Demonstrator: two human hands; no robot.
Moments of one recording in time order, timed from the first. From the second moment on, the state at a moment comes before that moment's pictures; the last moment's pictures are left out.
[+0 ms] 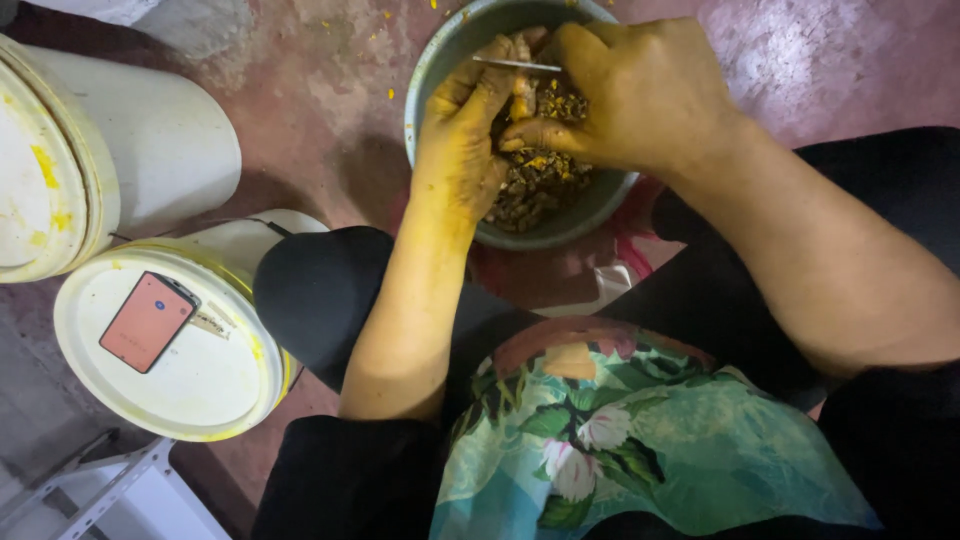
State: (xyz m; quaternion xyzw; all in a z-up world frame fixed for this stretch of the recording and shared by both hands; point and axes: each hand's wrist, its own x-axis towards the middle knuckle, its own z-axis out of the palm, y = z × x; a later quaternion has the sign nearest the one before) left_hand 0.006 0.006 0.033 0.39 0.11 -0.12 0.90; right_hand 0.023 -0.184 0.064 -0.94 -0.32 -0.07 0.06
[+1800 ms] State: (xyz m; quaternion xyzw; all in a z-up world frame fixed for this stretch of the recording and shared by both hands) left_hand 0.018 0.010 -0.001 0.38 0.16 -0.10 0.91; right_hand 0.017 -0.172 0.051 -0.95 -0.29 -0.01 0.09
